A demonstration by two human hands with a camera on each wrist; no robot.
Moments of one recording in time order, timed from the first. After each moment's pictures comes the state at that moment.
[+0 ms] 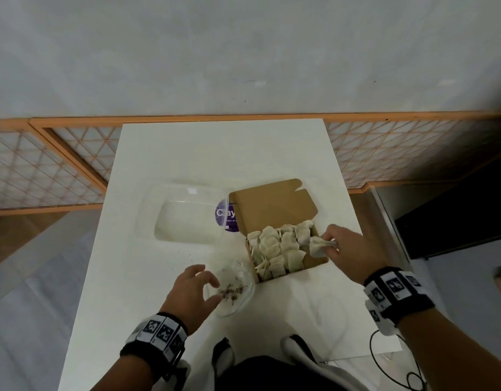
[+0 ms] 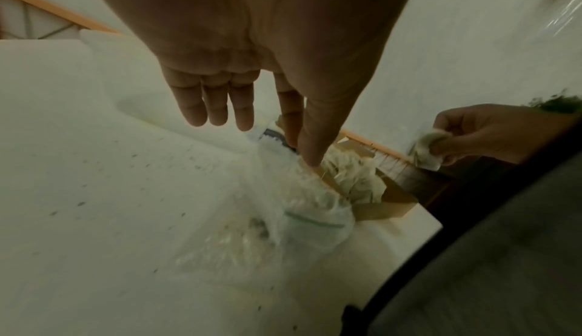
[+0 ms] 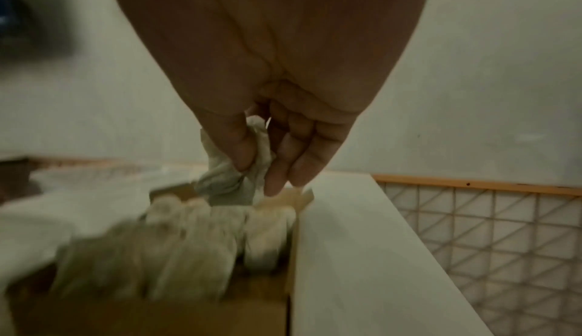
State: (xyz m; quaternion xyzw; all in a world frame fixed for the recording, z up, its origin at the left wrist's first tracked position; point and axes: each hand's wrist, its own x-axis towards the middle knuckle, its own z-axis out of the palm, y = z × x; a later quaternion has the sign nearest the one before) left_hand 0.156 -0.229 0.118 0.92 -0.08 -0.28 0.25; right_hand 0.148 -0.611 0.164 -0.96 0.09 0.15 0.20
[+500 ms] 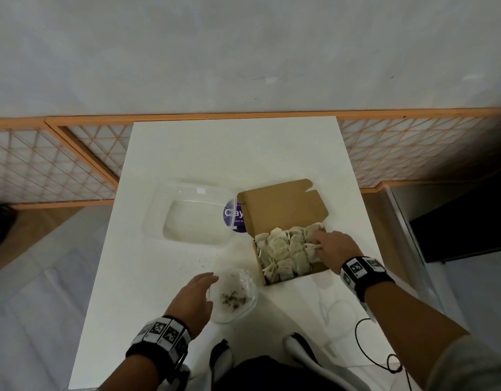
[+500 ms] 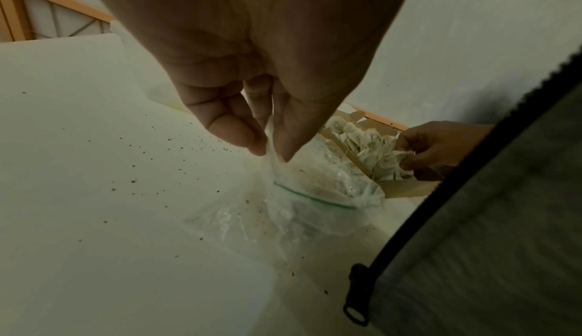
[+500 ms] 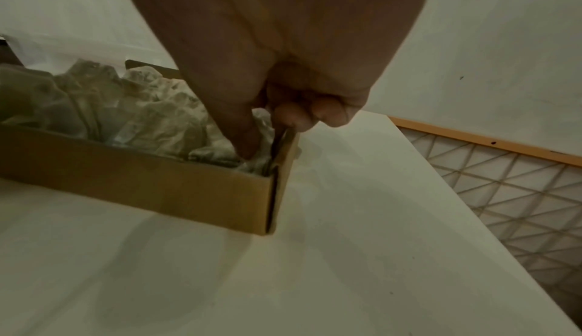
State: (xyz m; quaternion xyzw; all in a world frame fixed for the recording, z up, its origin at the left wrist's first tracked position) left_hand 0.157 -0.222 0.105 0.91 -0.05 -0.34 0.25; right_hand 0.195 -0.609 0.070 -0.97 0.05 0.23 0.04
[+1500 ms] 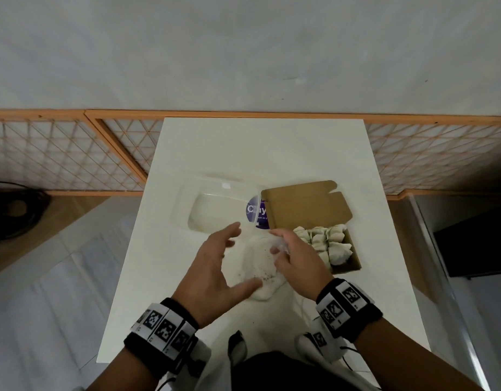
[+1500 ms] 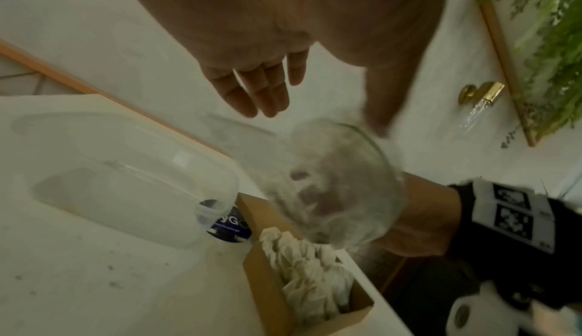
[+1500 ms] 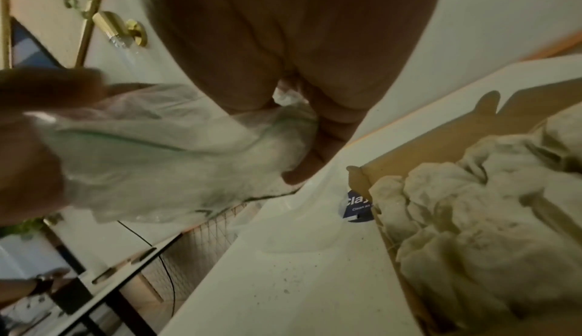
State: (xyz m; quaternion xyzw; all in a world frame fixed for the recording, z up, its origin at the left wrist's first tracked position) left_hand 0.156 -0.221 0.202 0.87 -0.13 -0.12 0.46; right_hand 0.167 -0.448 0.173 -0.88 0.04 0.18 0.43
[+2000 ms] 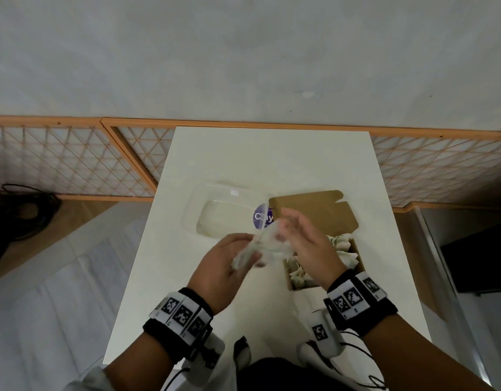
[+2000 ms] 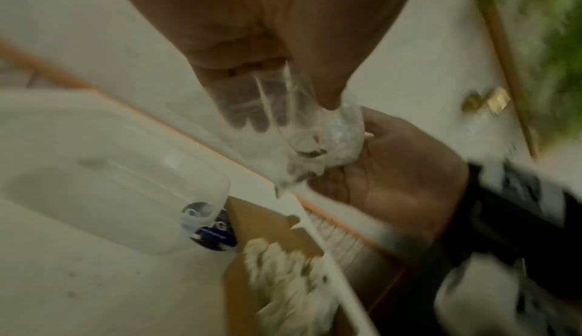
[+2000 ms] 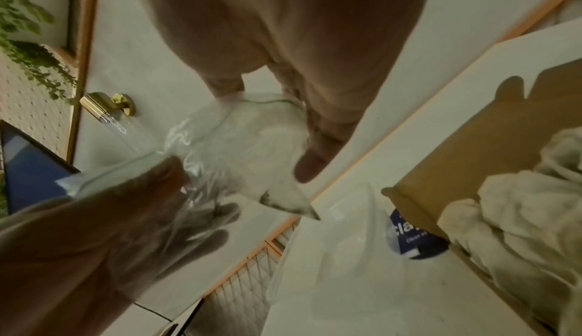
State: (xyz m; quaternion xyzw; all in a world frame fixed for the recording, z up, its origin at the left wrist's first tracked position) left_hand 0.175 -0.227 0.210 0.88 -0.17 -0.09 0.43; right_hand 0.181 -0.444 0.216 -0.76 0.08 0.12 0.63
